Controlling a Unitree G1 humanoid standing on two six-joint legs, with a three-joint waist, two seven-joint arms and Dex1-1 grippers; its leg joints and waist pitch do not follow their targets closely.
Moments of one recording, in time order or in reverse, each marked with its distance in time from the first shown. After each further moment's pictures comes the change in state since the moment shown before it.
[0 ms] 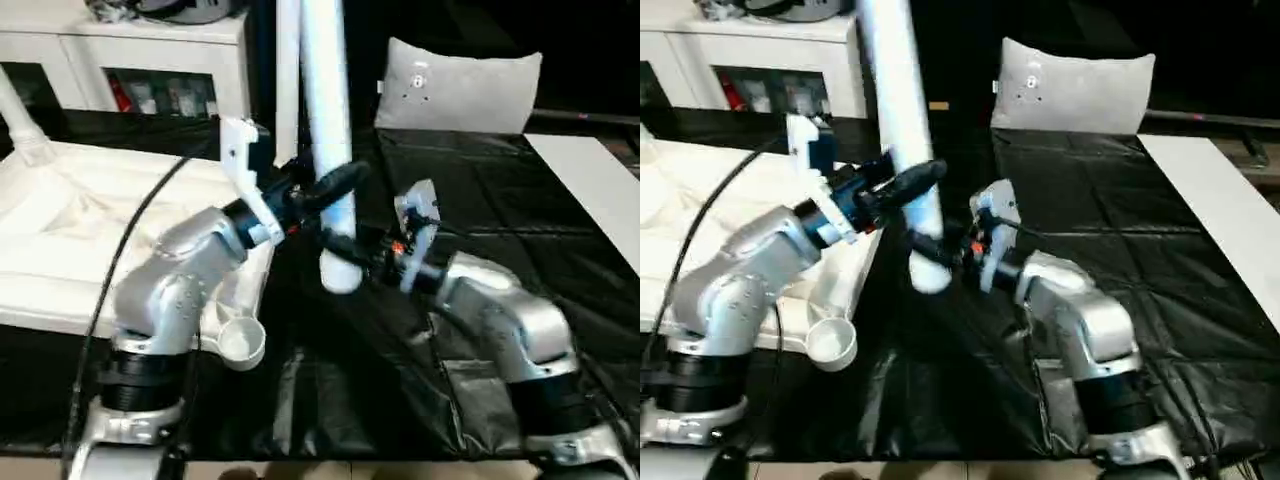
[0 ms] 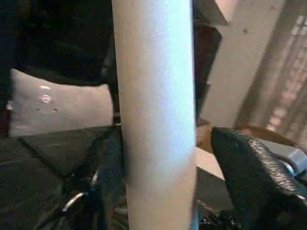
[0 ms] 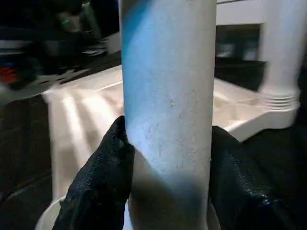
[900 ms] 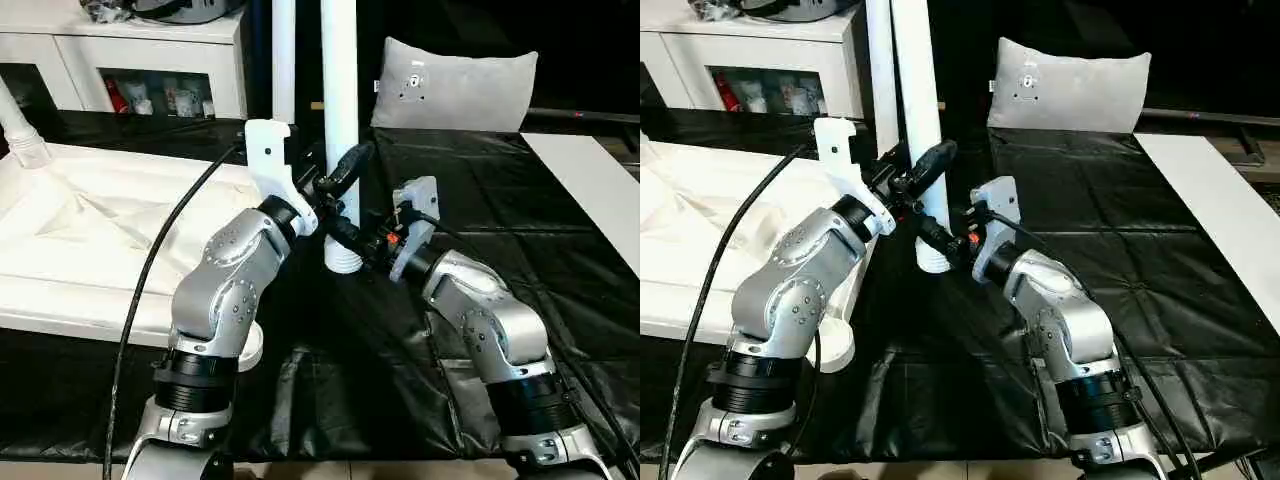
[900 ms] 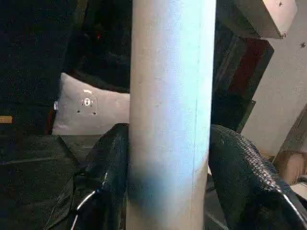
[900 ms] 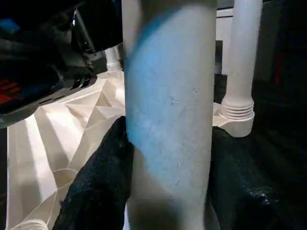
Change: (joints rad) left arm -0.018 -0.153 -0.039 0.068 0.133 -0.109 0.222; right arm 0.000 0.066 0.004 0.042 -0.083 -0.108 -0.080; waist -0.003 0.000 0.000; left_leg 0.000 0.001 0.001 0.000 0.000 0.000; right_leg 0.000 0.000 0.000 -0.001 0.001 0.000
